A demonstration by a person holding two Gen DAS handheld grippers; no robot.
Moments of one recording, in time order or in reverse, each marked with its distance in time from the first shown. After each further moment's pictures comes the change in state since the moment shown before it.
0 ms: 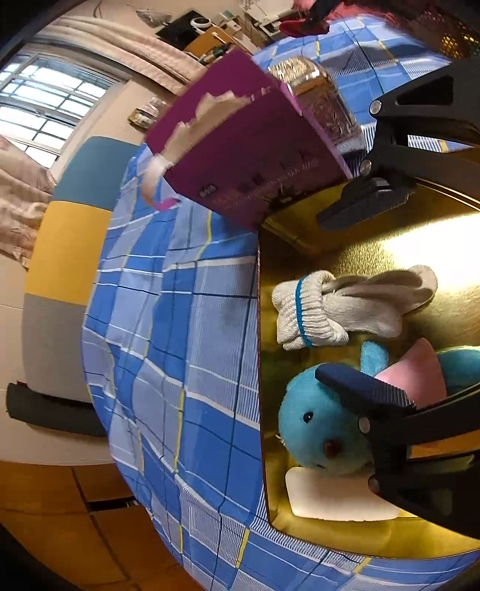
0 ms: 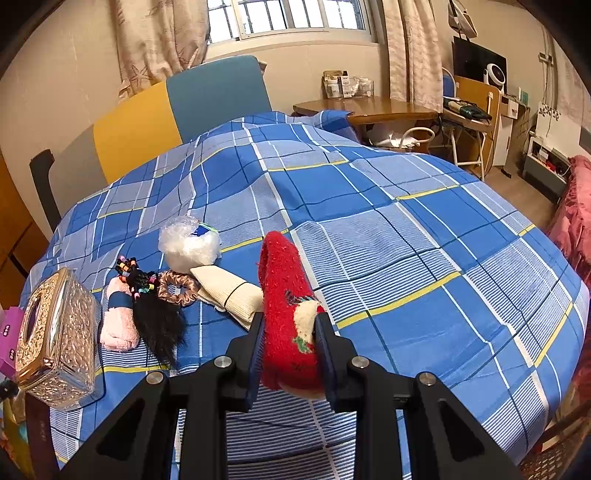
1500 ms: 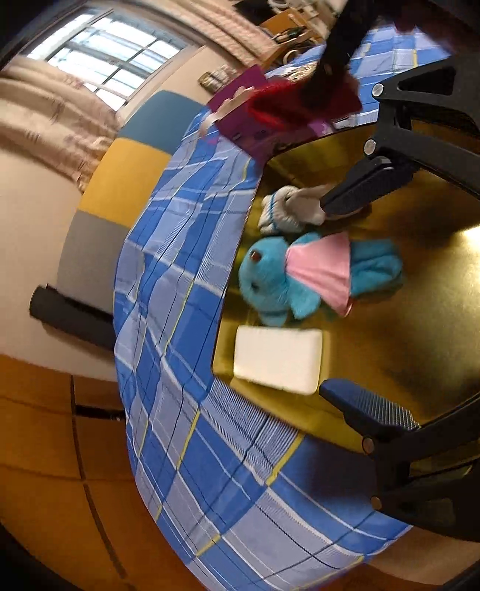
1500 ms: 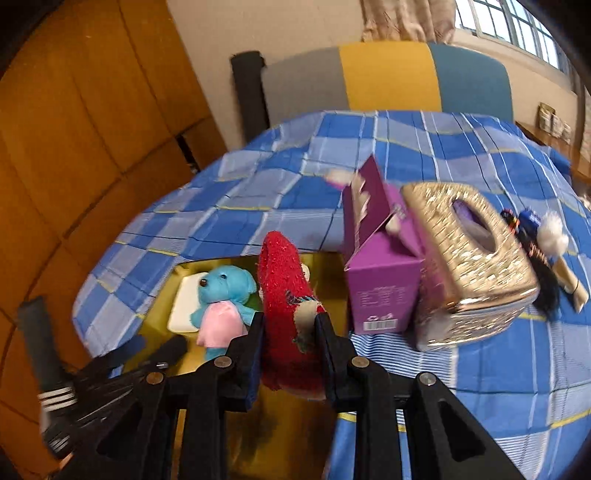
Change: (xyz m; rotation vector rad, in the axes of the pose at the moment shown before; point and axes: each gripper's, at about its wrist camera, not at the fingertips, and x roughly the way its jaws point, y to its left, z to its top) left arm -0.092 0.086 -0.069 -0.251 -0.140 0.117; right arm -0.085 0.386 -0.126 -0.412 0.160 0.489
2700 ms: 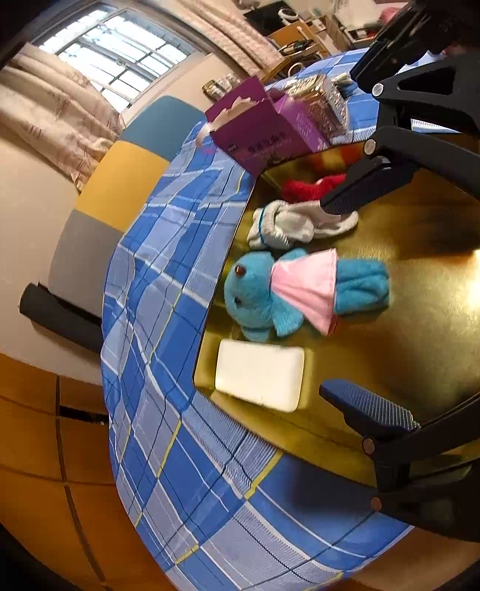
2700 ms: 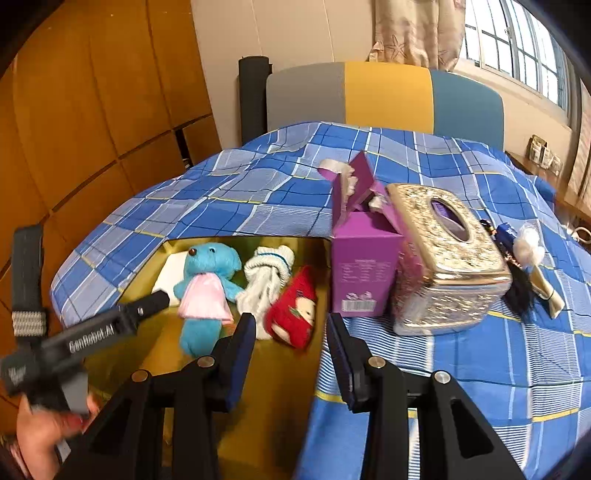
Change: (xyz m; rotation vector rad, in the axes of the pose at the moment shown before) left arm 0.001 -0.009 -0.007 -0.032 0.047 -0.070; right arm -0.027 0.001 -0.040 -0.116 -0.059 -0.080
